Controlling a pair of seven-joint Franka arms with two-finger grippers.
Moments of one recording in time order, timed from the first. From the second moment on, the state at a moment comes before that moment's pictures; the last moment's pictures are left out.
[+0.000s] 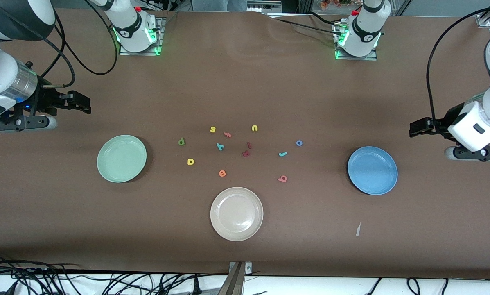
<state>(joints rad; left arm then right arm) -0.14 0.30 0.10 -1.37 -0.03 1.51 0.00 0.24 0.13 -0.13 -1.56 0.01 1.57 0.03</state>
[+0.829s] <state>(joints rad) -0.37 0.52 0.08 -1.38 -0.16 1.63 -0.12 0.24 0.11 -0.13 -1.60 0.01 1.67 0.03</state>
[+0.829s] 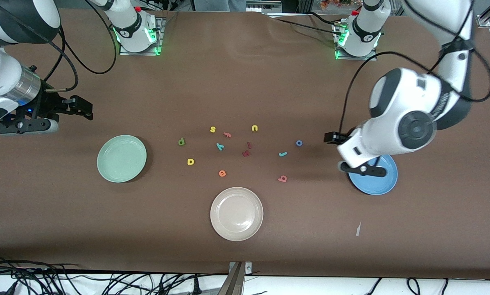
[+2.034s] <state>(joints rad) -0.49 0.48 0.02 -1.98 -0.16 2.38 -0.44 0.24 0.19 0.00 -1.63 0.03 1.79 0.12</state>
